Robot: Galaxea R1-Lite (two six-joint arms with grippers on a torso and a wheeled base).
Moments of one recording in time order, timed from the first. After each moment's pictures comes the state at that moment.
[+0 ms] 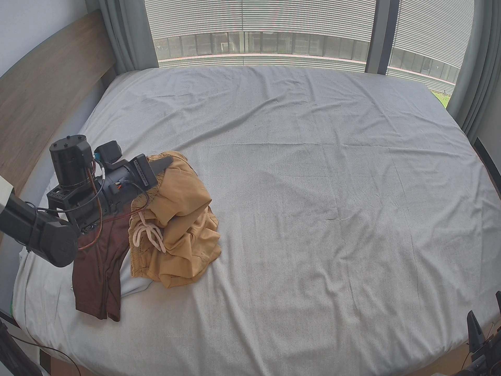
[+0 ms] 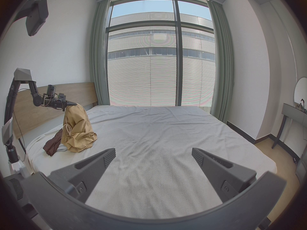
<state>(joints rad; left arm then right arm) -0.22 1.83 -0.79 -0.98 -0.34 -0.52 0.00 0.02 -0.02 0.00 0.02 -0.01</state>
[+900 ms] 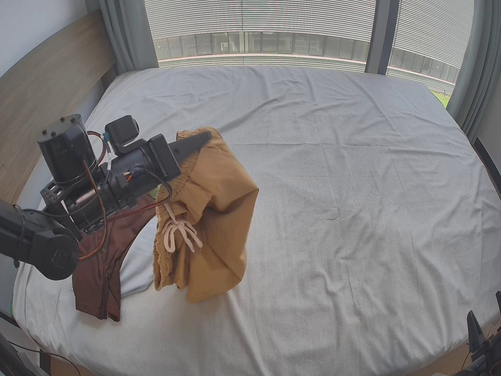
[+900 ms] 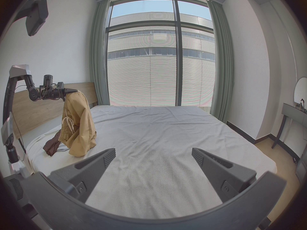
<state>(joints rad) -0.41 1.73 -0.79 -1.06 -0.41 -0.55 0.00 0.02 -0.02 0.00 0.02 -0.01</state>
